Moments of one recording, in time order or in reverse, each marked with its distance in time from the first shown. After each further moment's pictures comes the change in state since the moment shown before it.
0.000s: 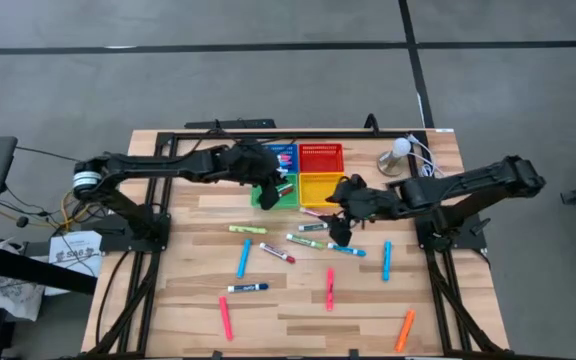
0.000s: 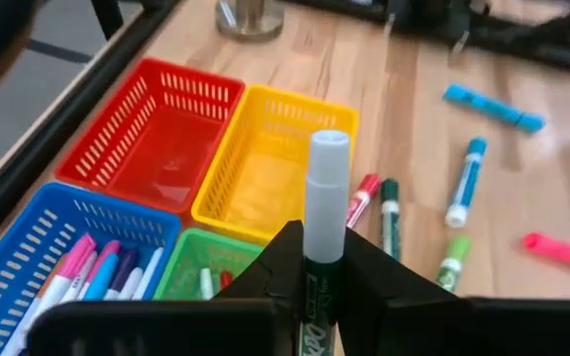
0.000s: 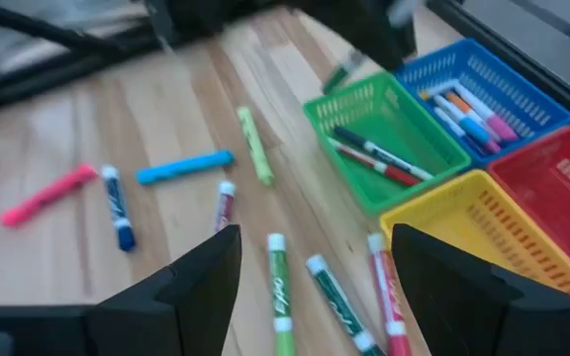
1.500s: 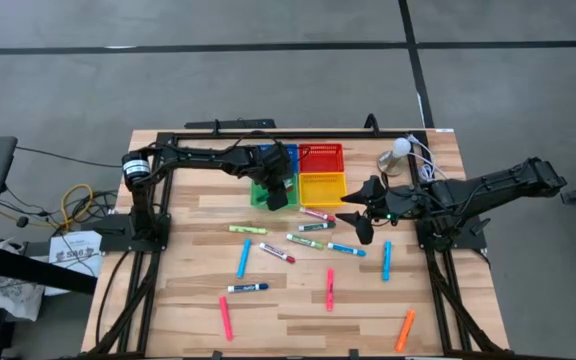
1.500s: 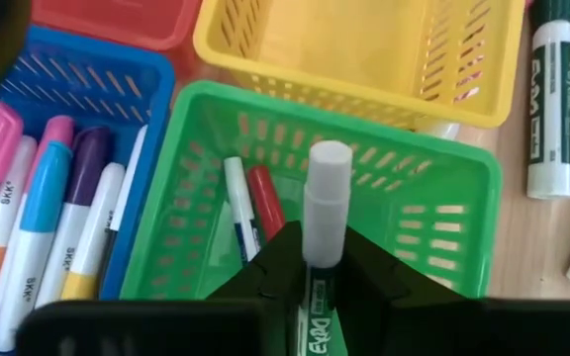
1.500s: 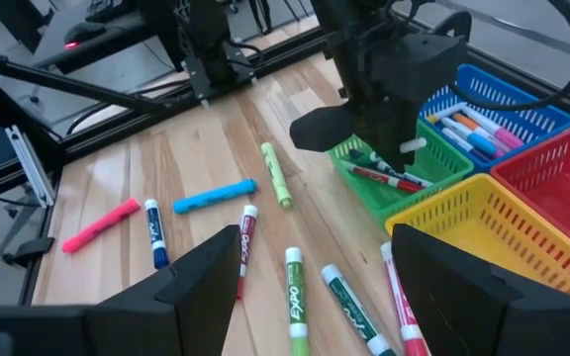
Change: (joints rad) left arm 0.087 0.372 0.158 -0.206 0.053 0.143; right arm 0.014 -0.305 -0.321 0.242 -0.005 0.011
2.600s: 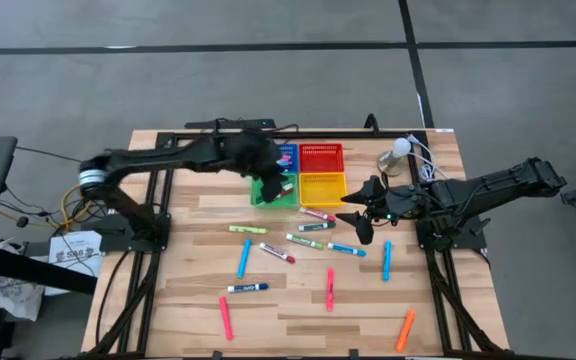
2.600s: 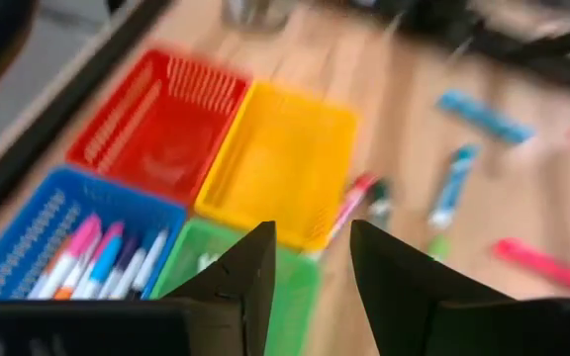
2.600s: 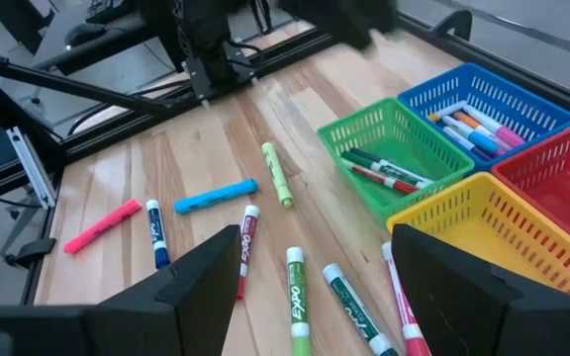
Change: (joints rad) left arm -0.060 -0.360 -0.020 0.019 -0.011 -0.203; right arm 0.001 0.000 0.000 0.000 -0.001 0.008
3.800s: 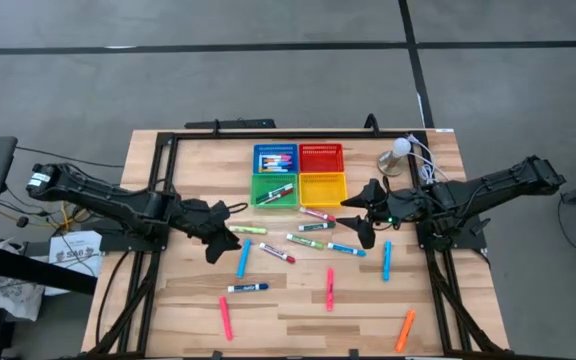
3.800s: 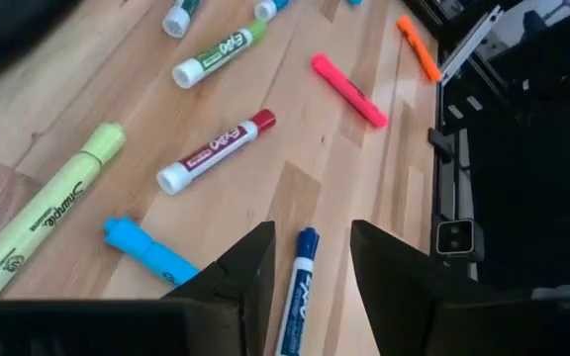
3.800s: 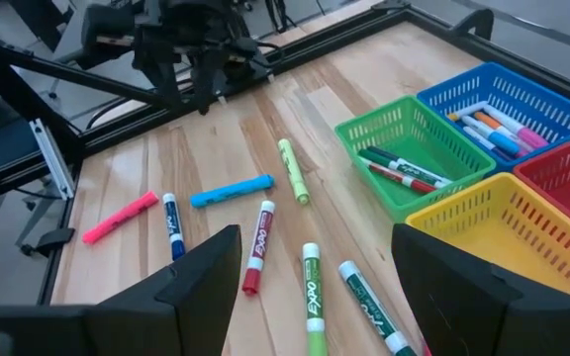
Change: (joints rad) left arm -0.471 -0.559 -0.692 0.207 -0.031 -0.657; right arm 0.037 0.000 0.001 0.007 0.000 0.000
